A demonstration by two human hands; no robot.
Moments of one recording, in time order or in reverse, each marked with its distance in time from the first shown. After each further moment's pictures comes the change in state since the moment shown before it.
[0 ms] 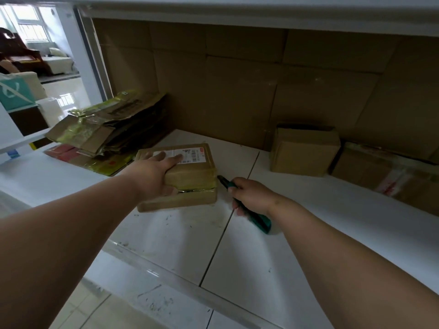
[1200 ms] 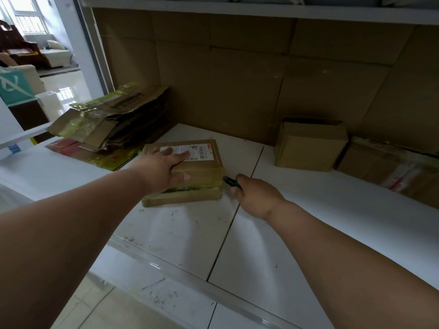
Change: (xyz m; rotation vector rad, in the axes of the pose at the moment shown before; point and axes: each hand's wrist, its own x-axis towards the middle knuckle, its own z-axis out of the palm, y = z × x) left_hand -0.004 0.007 -0.009 0.015 -0.083 0.014; right_hand 0.019 0.024 0.013 -0.624 0.180 -0.201
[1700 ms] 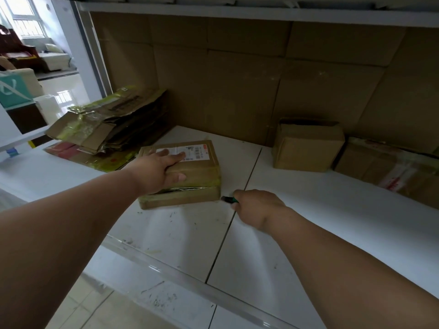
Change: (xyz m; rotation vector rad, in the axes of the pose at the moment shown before) left_hand -0.002 -0.007 -0.003 -0.056 -0.008 0.011; right_hand -0.007 0.003 0.012 -0.237 -0.141 0.021
